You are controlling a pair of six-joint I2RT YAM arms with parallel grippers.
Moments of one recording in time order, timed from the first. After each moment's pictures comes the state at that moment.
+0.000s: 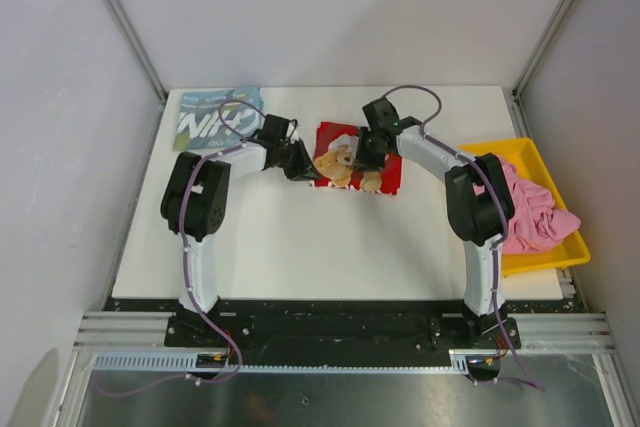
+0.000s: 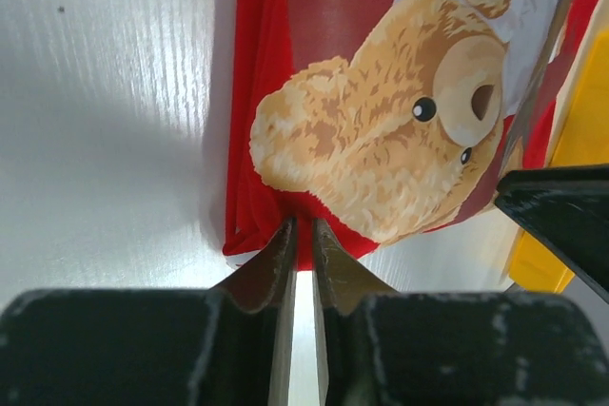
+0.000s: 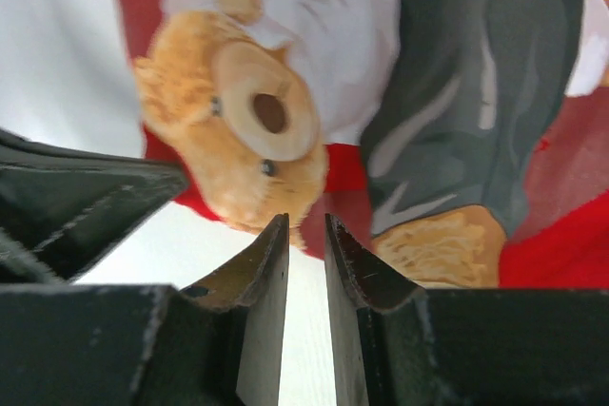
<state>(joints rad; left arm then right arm) -0.34 2.07 1.37 -0.24 0.45 -0.67 0.47 2.07 1.67 -0.58 -0.12 0.66</state>
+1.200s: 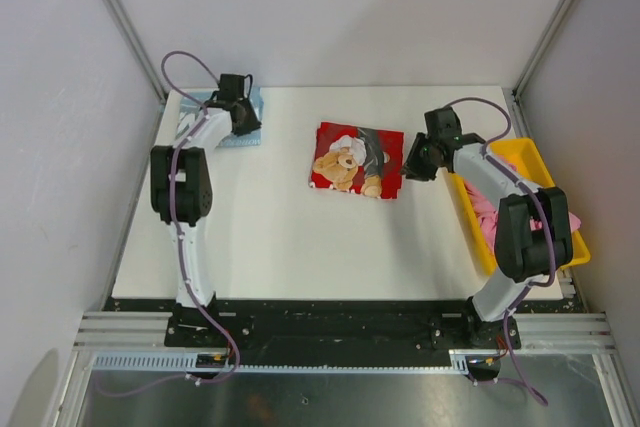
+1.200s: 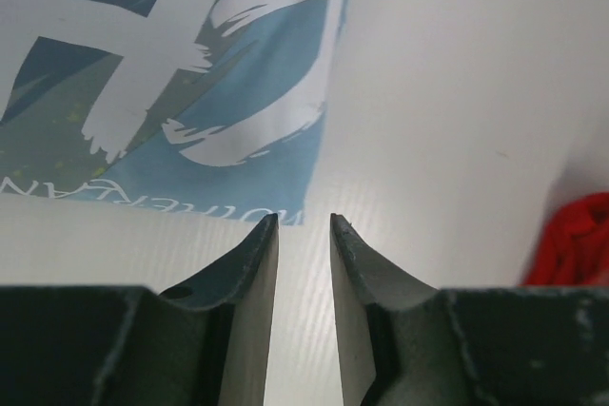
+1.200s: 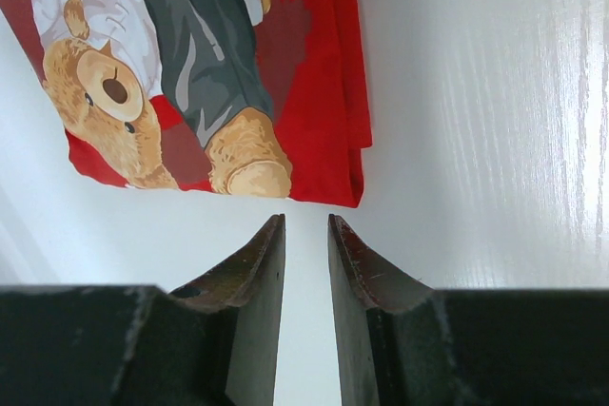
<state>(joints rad) -0.10 2.17 1.78 -0.43 -0.05 -0.44 0.24 1.68 1.24 -0.51 -0.13 0.65</state>
